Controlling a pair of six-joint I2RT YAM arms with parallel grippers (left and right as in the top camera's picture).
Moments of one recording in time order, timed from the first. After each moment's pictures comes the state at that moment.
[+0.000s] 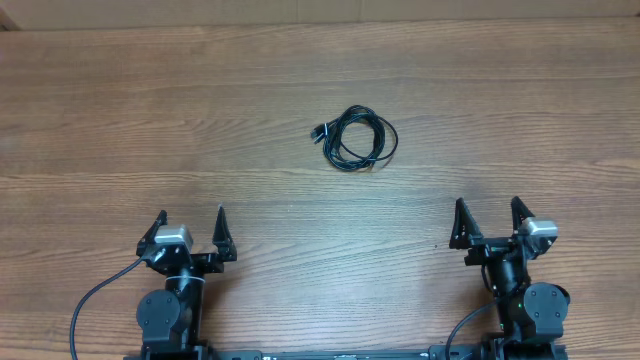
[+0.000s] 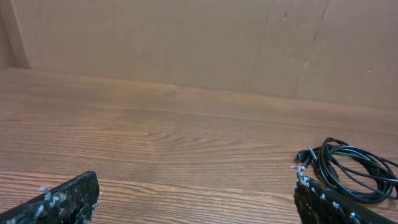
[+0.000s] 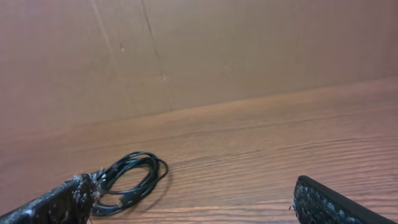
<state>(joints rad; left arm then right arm) 0.03 0.01 0.01 -0.08 0.03 -0.12 -0.01 0.01 0.02 -0.02 -0.10 0.22</state>
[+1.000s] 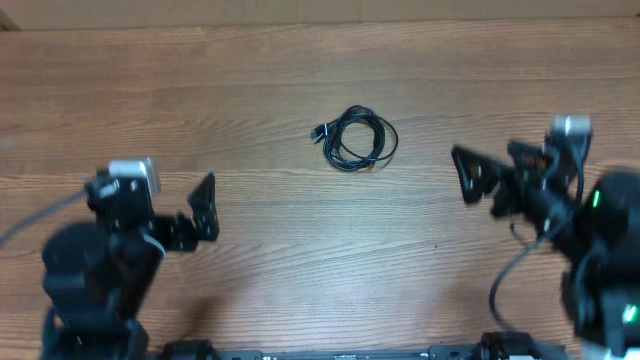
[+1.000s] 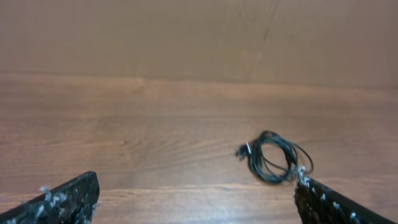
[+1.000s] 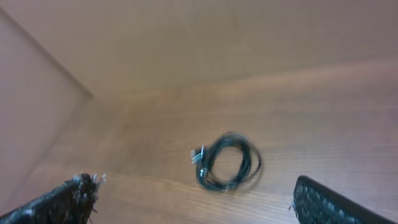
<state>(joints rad) 0.03 0.69 1.07 -0.76 0.18 -0.10 -0.01 0.86 1.13 -0.69 -0.44 0.26</state>
